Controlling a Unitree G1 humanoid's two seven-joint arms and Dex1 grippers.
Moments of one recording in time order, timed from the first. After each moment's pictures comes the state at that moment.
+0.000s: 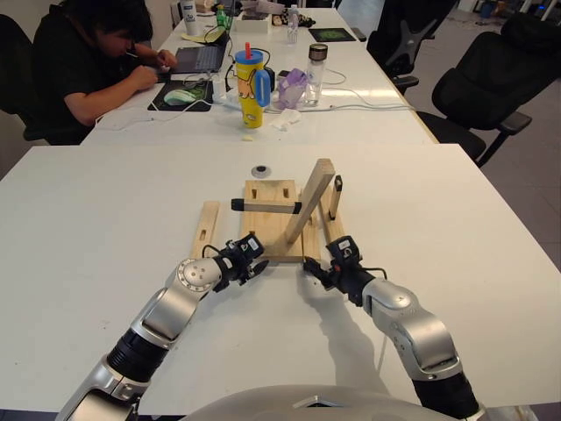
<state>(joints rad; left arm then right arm) -0.15 0.46 -0.45 -0.22 0.06 0.63 -0.53 0.04 -0.28 0.27 -0.42 0.14 0.80 0.26</state>
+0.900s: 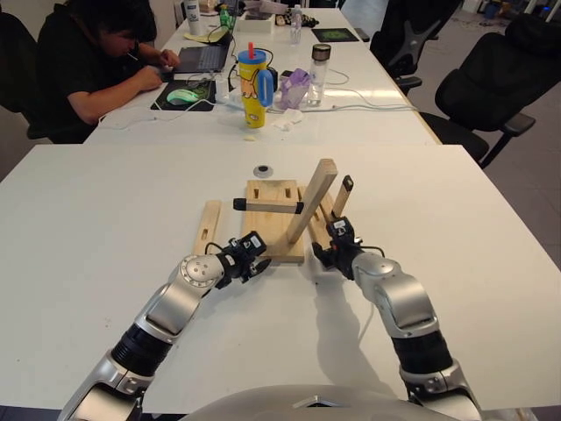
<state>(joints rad) -0.19 0.44 -0.45 -0.18 0.06 0.63 -0.55 -0.20 -0.16 0.20 -0.20 0.04 1.00 0.14</state>
